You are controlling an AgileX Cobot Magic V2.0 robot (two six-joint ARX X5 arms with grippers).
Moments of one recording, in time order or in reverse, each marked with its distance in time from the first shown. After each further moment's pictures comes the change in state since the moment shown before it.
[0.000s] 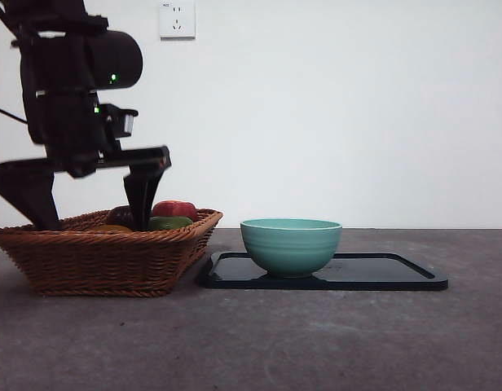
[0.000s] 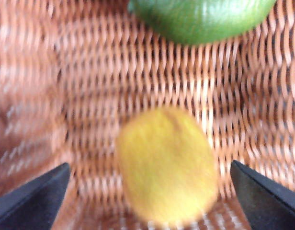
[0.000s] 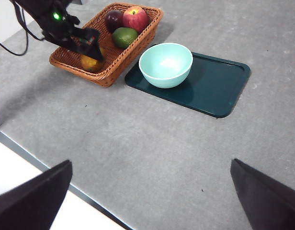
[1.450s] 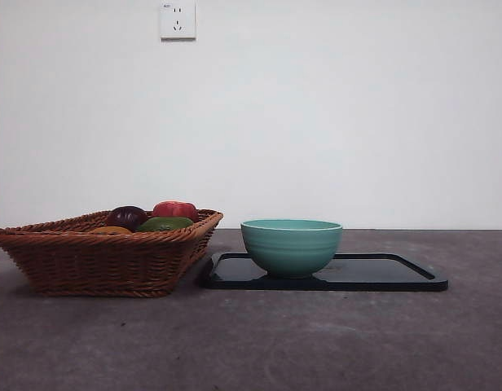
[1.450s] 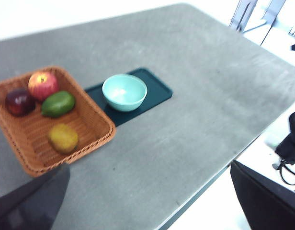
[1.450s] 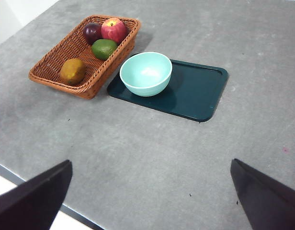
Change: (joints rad) left arm -0.029 -1.228 0.124 -0.584 0.370 0.310; right arm 0.000 0.002 0.000 0.026 0.082 0.053
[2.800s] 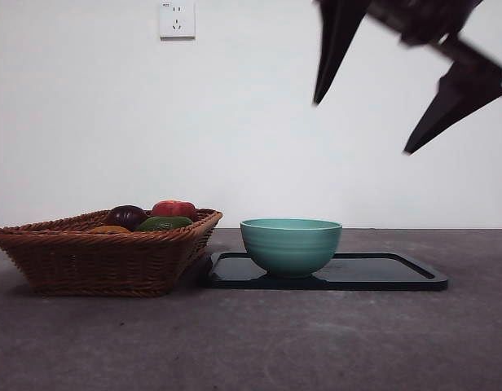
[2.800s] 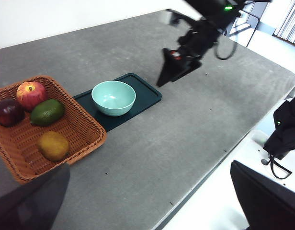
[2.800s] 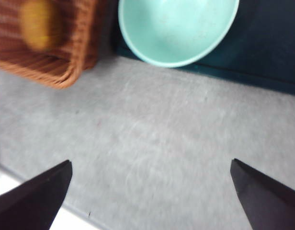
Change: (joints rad) left arm -0.057 -0.016 0.001 0.004 0.000 0.000; right arm 0.000 1.135 0.267 0.245 -0.259 0.208
